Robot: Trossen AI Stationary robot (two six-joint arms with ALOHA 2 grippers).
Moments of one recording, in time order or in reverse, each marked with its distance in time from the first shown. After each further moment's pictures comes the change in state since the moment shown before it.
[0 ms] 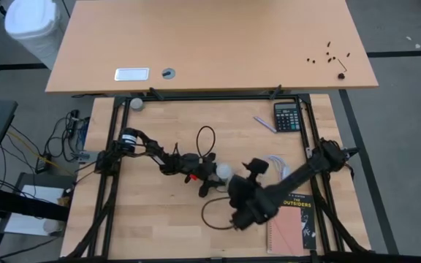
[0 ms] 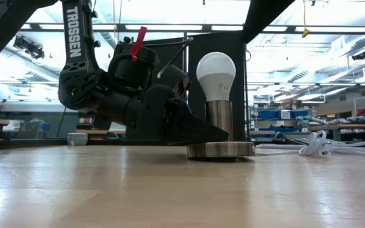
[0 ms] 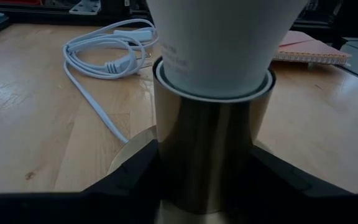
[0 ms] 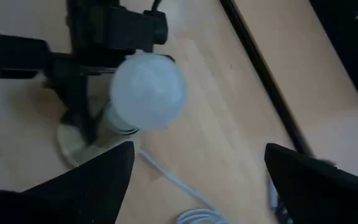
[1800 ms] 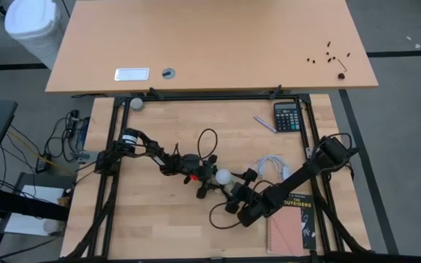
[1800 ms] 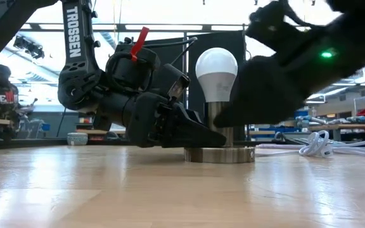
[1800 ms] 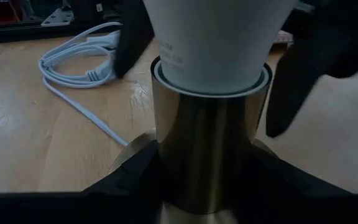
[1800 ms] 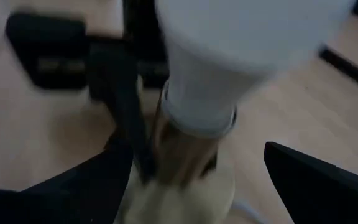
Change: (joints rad) left arm -0.008 0.002 0.002 -0.014 0.063 0.137; right arm 0.006 -0.052 -0.811 1.457 0.189 -0.294
